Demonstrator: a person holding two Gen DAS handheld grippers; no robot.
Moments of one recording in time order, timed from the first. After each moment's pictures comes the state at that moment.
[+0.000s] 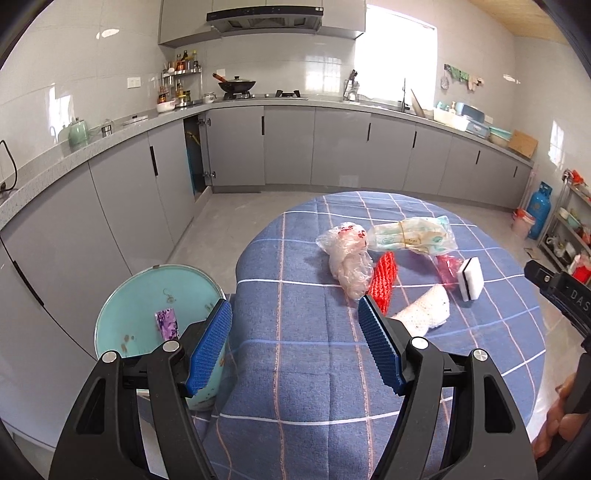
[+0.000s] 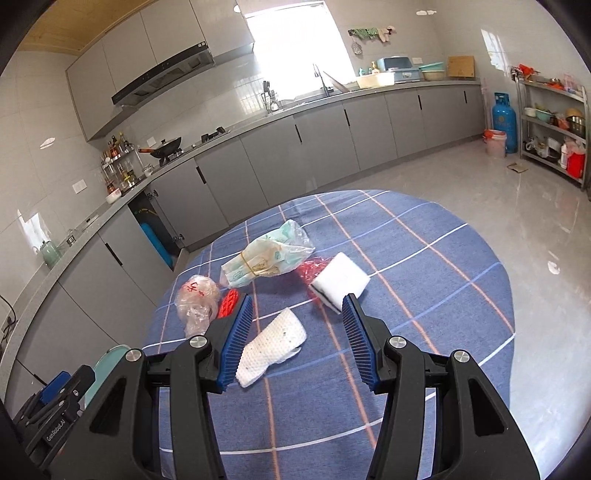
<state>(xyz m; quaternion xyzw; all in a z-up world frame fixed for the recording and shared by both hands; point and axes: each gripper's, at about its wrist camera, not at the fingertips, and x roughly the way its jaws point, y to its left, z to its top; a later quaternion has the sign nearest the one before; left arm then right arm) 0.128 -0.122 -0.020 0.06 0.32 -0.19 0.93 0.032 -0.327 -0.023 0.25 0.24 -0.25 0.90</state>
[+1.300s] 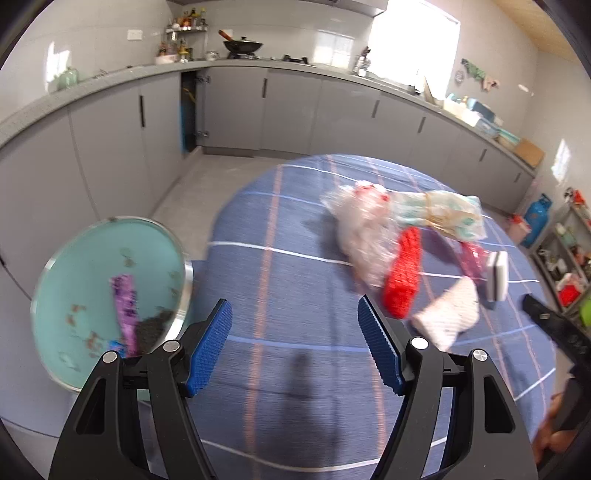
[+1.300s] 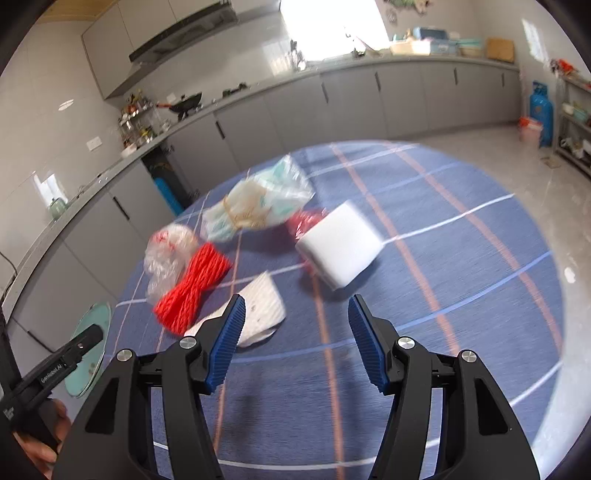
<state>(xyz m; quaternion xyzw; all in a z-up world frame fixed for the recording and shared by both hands) 0.185 -0.142 -0.094 0.01 0.38 -0.21 0.90 0.078 -0.363 -0.094 0.25 0.31 -0.17 0.90</state>
